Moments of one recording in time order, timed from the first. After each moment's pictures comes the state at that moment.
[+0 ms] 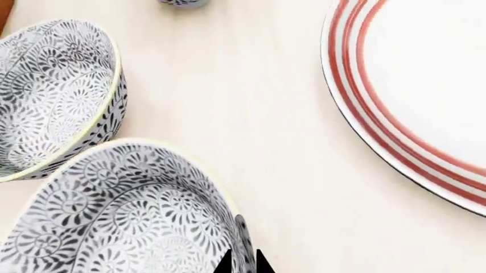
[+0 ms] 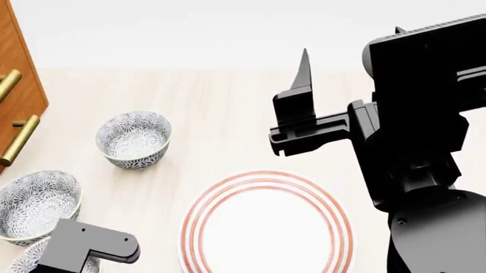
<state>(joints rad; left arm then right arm) -0.60 -0.45 0.44 0.24 -1.44 -1.23 -1.12 0.88 0.40 -0.04 -0.69 0.58 1.29 0.21</state>
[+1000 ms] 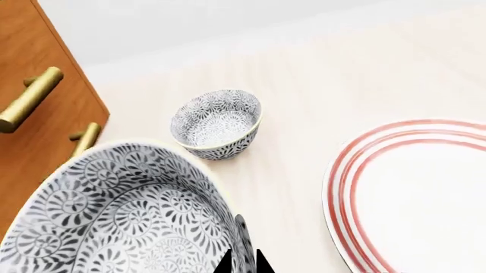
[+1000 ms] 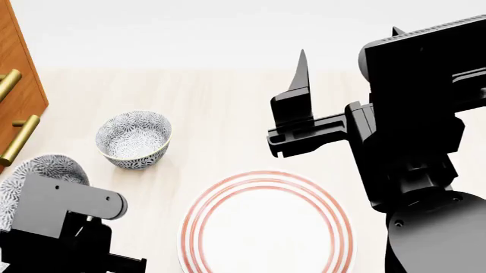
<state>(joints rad) -0.67 -0.51 0.49 0.44 -1.19 -1.05 -0.97 0.87 0.41 -0.07 -0.68 0.59 1.25 0.22</state>
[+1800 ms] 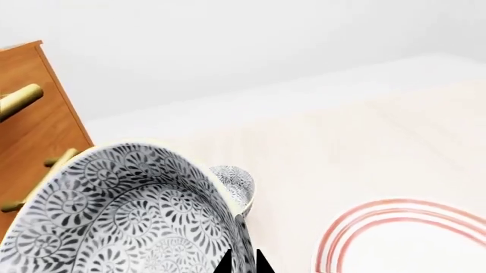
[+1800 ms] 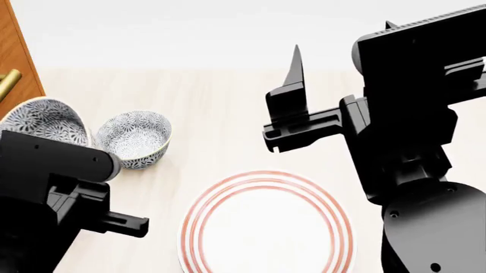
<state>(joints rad) -0.79 -0.50 0.47 0.52 -1.21 -1.05 -0.99 0.89 0.42 -0.10 -0.64 0.59 1.21 0.22</state>
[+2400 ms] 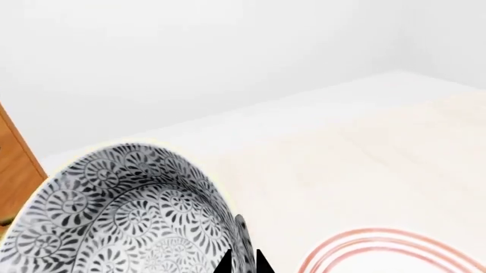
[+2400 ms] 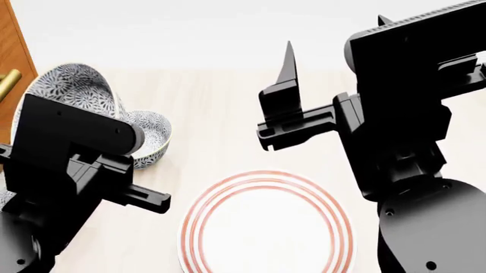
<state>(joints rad) -0.93 -0.45 0.53 0.45 -1.17 -1.05 -0.87 0.90 0.43 -0.13 -0.63 0.59 1.17 0.21</state>
